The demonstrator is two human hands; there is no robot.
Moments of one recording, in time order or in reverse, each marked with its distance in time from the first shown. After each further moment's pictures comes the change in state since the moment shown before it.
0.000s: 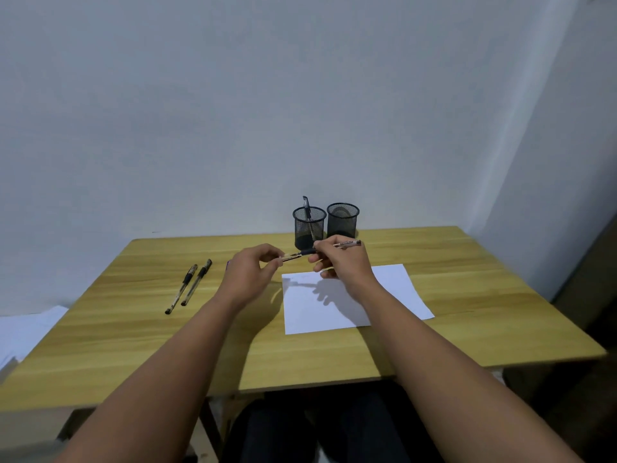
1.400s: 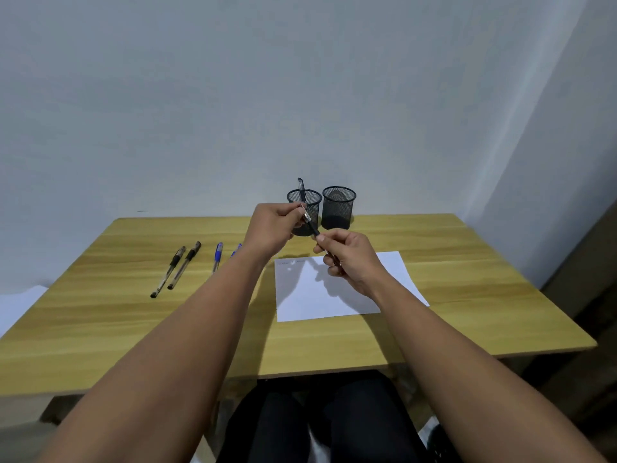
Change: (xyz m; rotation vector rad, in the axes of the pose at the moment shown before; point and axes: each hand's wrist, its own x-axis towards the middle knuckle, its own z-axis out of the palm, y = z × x) left_hand 0.034 0.069 0.024 -0.459 -0.002 -0.184; right_hand 0.010 0.022 -0.030 -0.004 -0.135 0.049
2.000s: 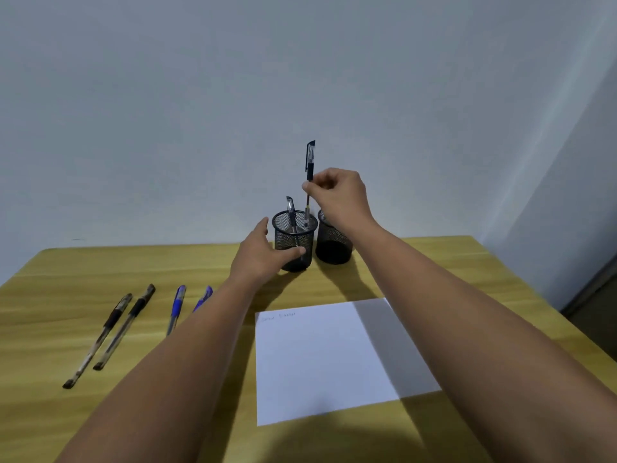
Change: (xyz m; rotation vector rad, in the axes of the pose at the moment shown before) left_hand 0.134 -0.096 0.020 0.344 -0.007 -0.106; right_hand 0.188 -0.060 -0.003 -0.542 0.345 -0.370
